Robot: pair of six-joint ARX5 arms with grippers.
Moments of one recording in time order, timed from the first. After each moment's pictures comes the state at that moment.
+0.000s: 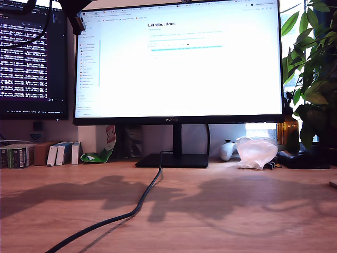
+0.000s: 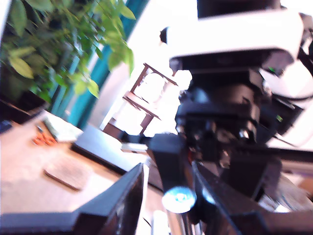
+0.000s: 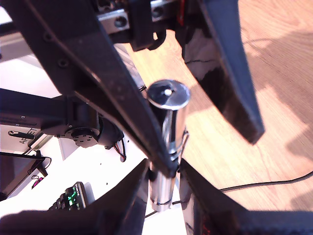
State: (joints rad) left arm -0.30 1.31 0.79 0.66 1.32 -0.74; right arm 0.81 1.61 1.66 -0.96 -0.60 0.11
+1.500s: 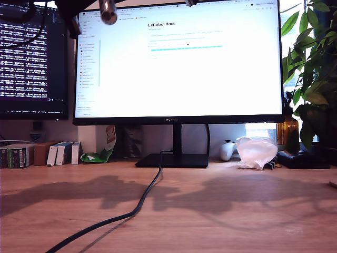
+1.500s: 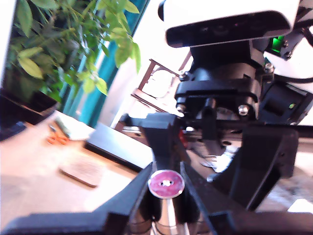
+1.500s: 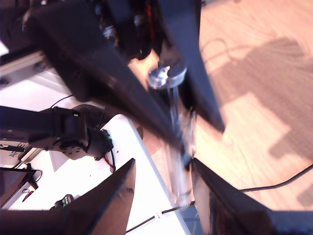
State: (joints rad) left arm -0.26 1.31 0.79 0.59 1.23 -0.56; right arm 0.79 1.61 1.66 -0.97 -0.60 0.12
